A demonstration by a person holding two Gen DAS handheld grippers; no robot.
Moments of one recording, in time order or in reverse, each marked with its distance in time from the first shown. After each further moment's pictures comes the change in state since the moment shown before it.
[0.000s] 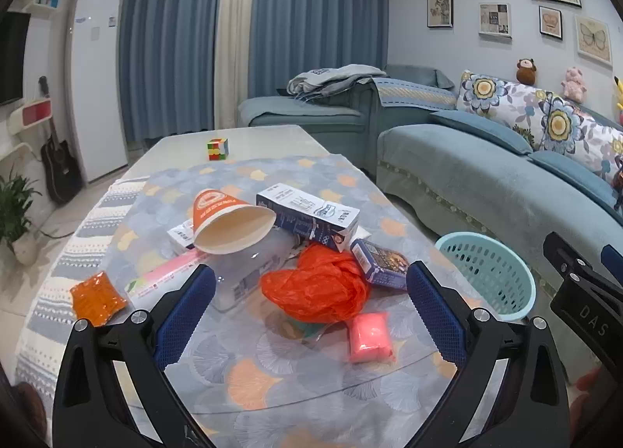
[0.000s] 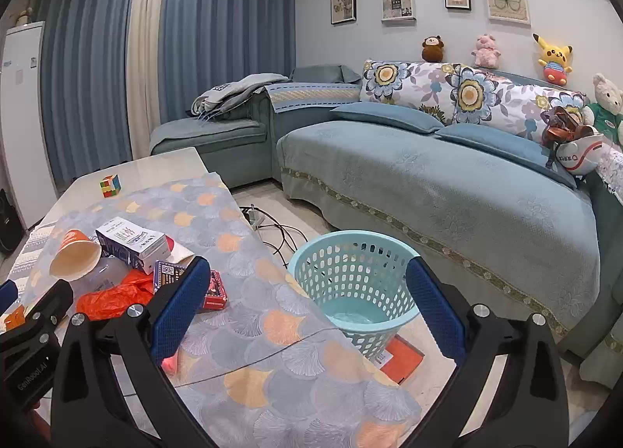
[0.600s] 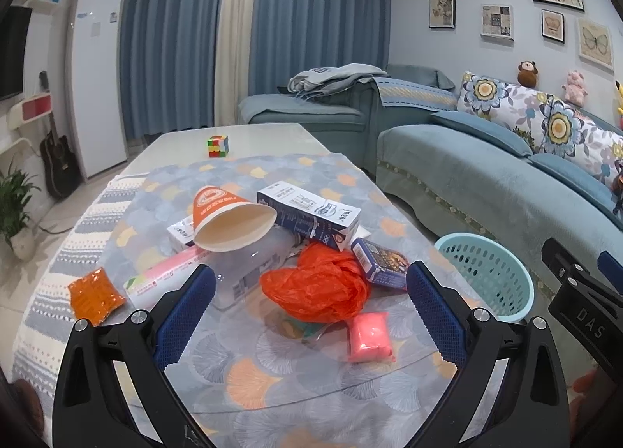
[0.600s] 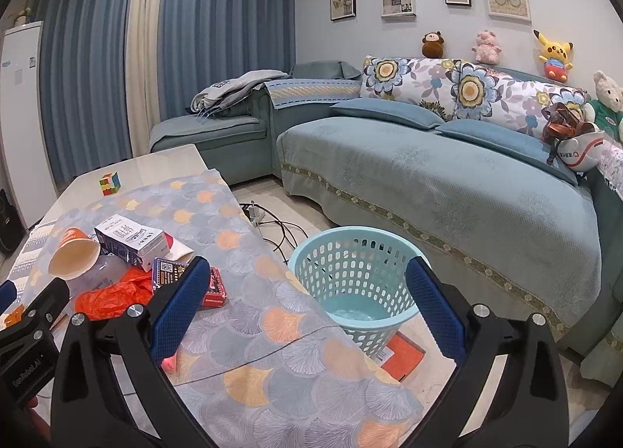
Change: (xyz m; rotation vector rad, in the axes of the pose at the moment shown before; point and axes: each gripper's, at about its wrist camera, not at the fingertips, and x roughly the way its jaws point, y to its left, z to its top) left arm 0.001 0.000 -0.002 -0.018 0.002 -0.003; right arm 0.004 -0.007 -0.003 0.005 0.013 0.014
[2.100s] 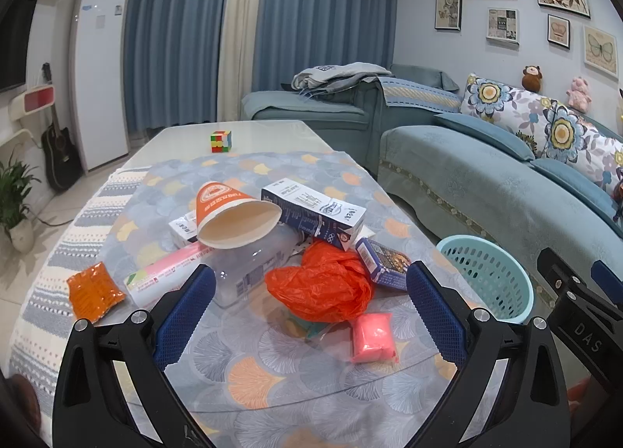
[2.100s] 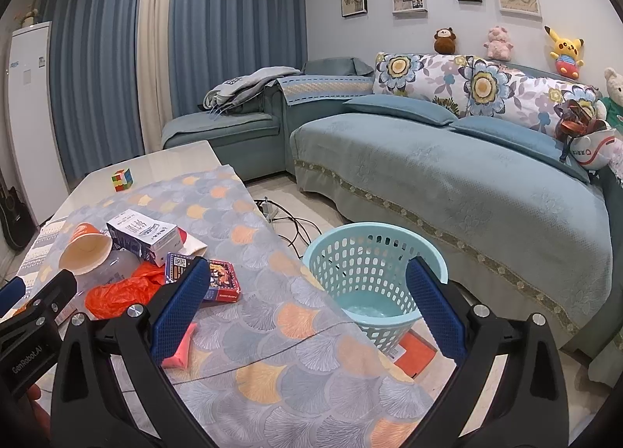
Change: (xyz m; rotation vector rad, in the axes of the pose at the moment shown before) left arm 0.000 0.003 0.001 -0.012 0.001 0.007; right arm 0.003 0.007 -0.004 -0.002 0.011 0.053
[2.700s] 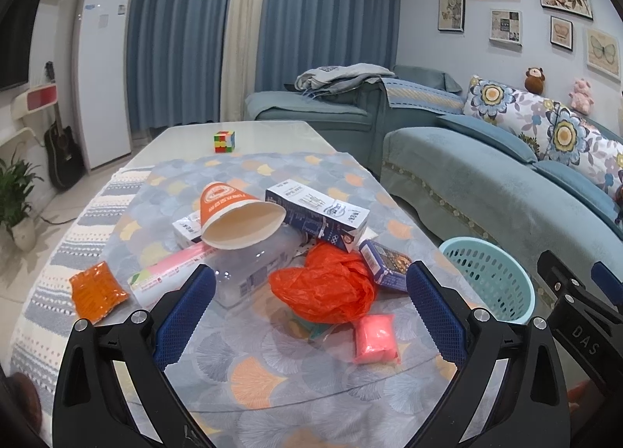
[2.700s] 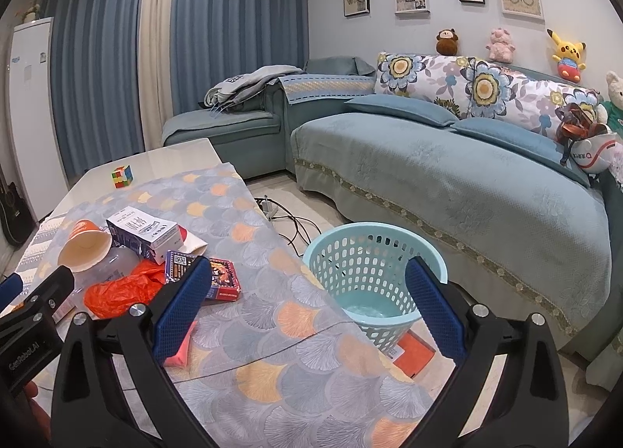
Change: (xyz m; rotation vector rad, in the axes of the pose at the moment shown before) left arm -0.007 0.002 0.001 -0.019 0.000 0.007; right arm -0.001 0.003 -0.001 -0.031 -0.007 -0.013
